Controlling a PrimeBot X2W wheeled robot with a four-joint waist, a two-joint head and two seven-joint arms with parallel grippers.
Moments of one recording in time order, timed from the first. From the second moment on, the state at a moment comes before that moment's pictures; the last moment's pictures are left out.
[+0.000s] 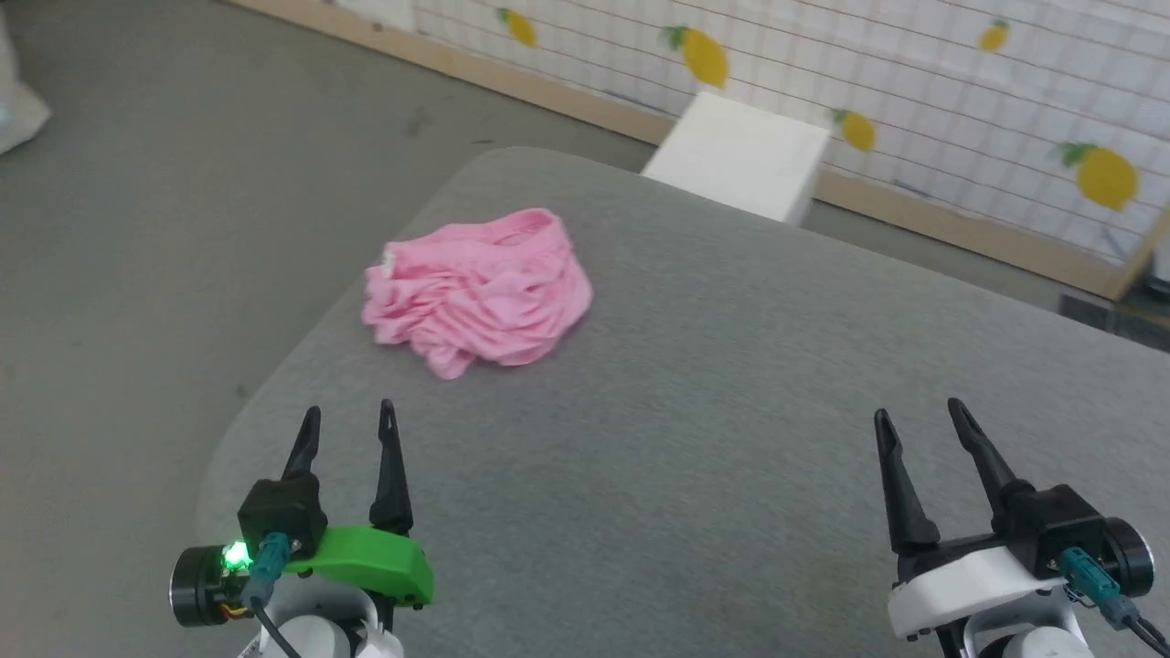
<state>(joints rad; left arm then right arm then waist) -0.07 0.06 -0.08 0.17 -0.14 0.07 -0.24 0.01 -0.05 -0.02 0.11 0.03 0.13 -0.24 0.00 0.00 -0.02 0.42</state>
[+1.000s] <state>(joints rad) -0.07 0.06 -0.07 0.17 -0.16 0.10 -0.26 0.01 -0.05 -0.01 0.13 0.02 0.13 -0.26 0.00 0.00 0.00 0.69</state>
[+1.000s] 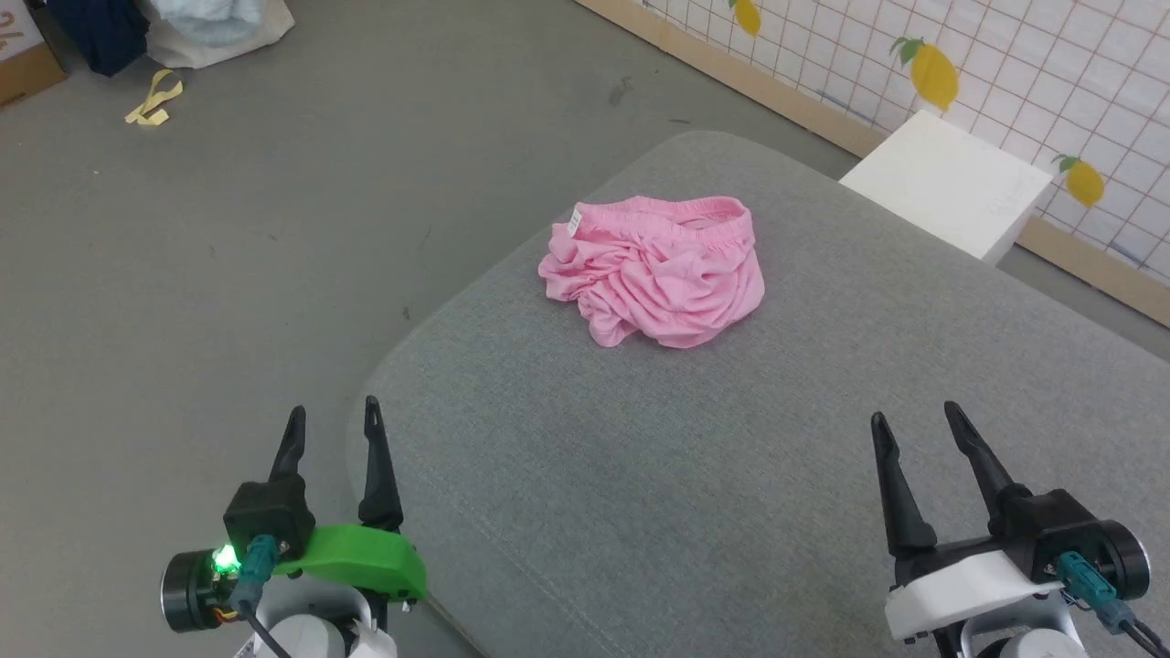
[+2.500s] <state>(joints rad) -0.75 0.36 0.17 0.47 -0.63 0.13 0.84 -0.26 -0.05 -0.04 -0.04 -0.07 0.13 -0.25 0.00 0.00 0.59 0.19</state>
